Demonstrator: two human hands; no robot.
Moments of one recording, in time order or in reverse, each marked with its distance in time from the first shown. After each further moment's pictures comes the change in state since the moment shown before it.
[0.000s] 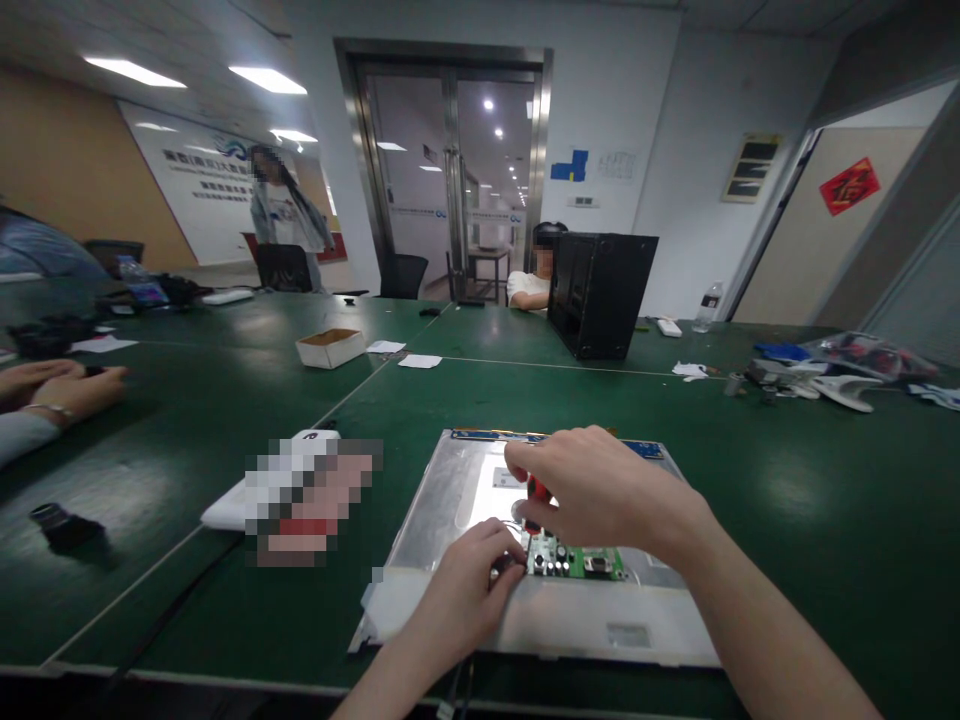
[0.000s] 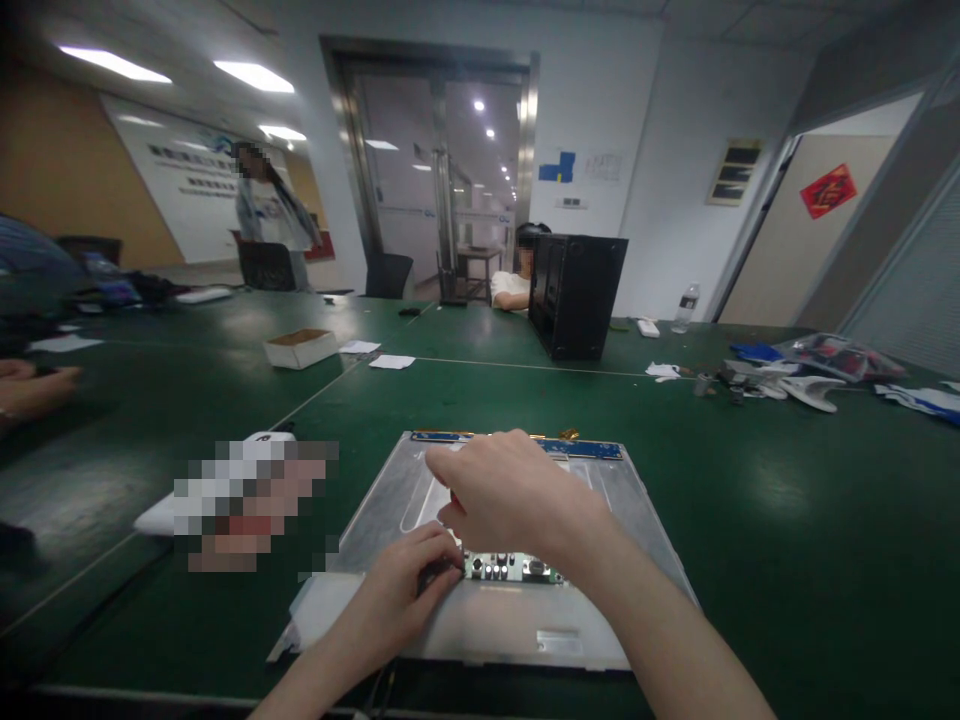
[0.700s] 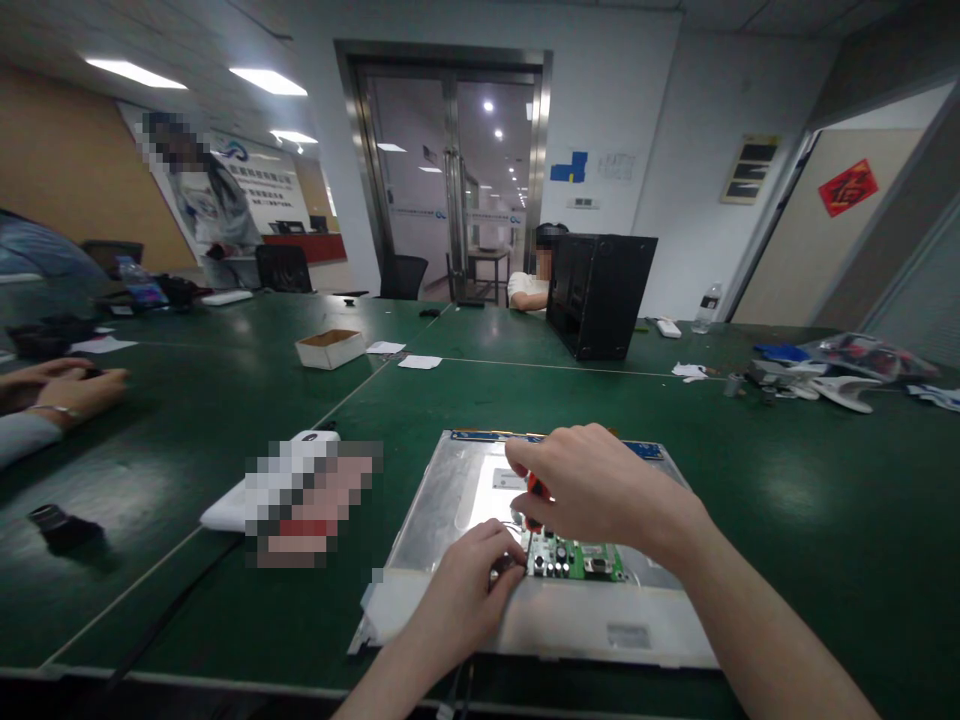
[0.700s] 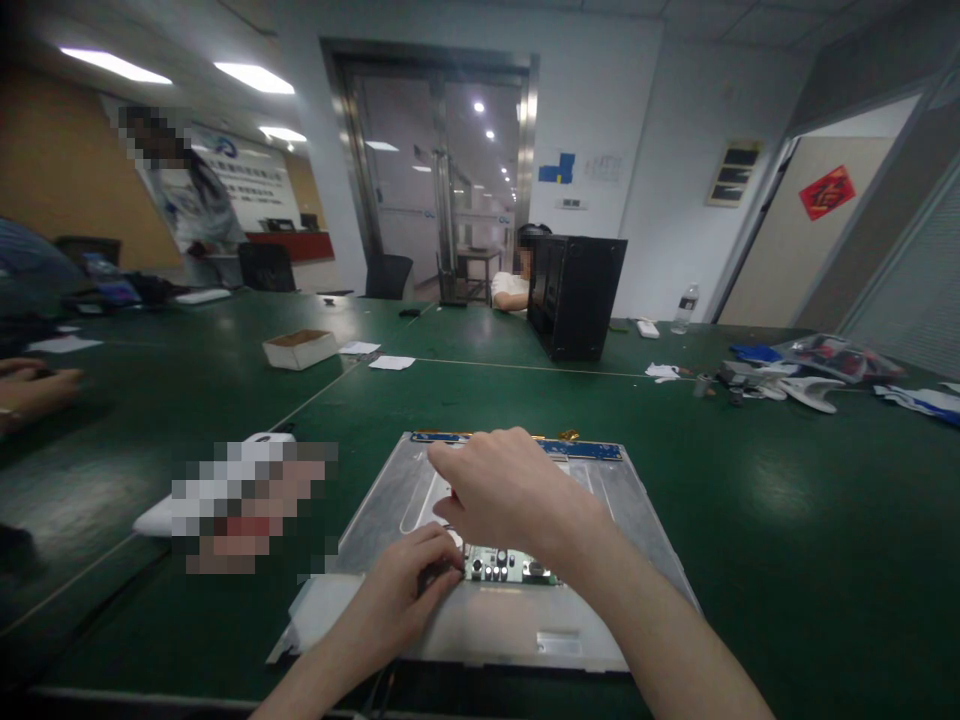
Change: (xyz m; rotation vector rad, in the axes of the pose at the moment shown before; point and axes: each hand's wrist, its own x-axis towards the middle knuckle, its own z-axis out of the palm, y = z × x) left_hand 0.001 0.001 0.000 -0.004 0.005 -0.011; right_hand 0.004 -0.003 0.000 -0.040 -0.012 0.055
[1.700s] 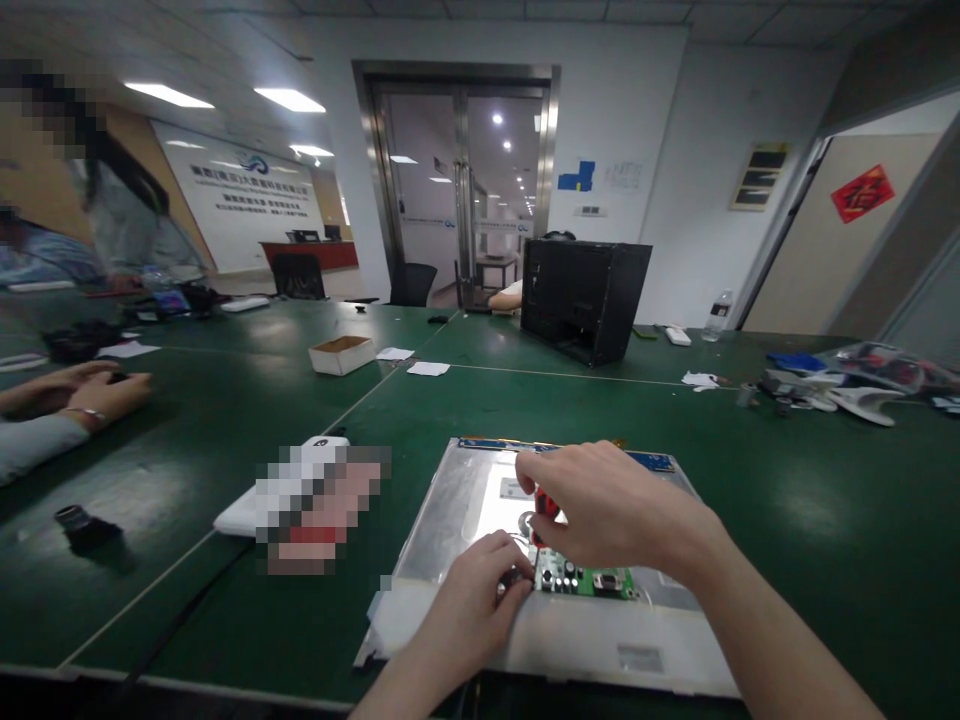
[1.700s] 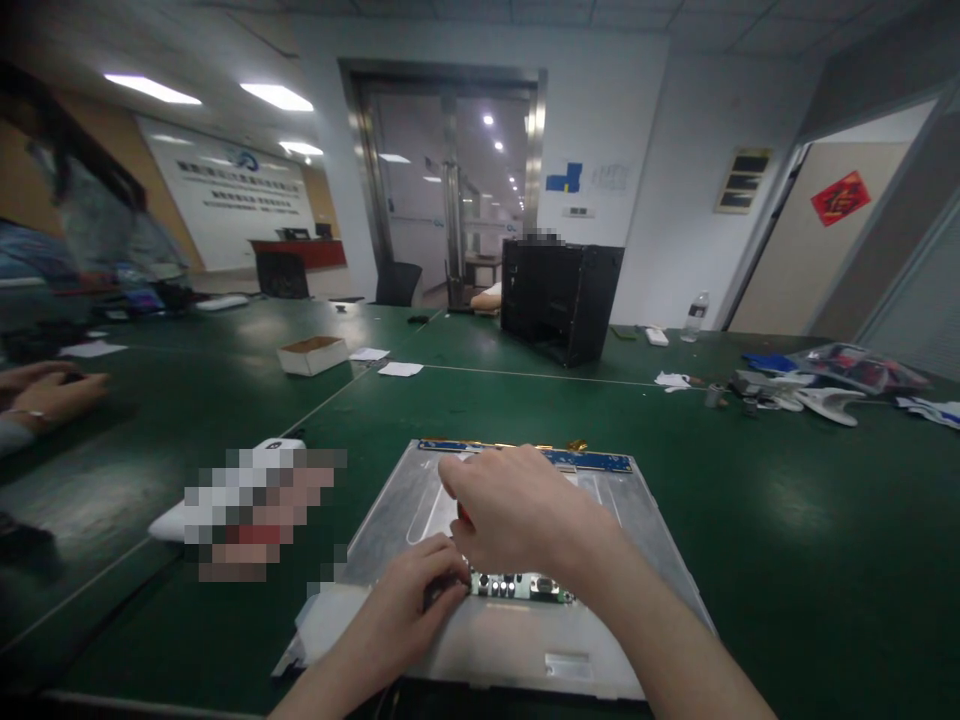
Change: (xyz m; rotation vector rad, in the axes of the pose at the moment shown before) left_hand -0.002 0.000 0.001 0.020 0.002 -0.004; right_hand -0.004 0.002 0.002 0.061 0.002 -0.044
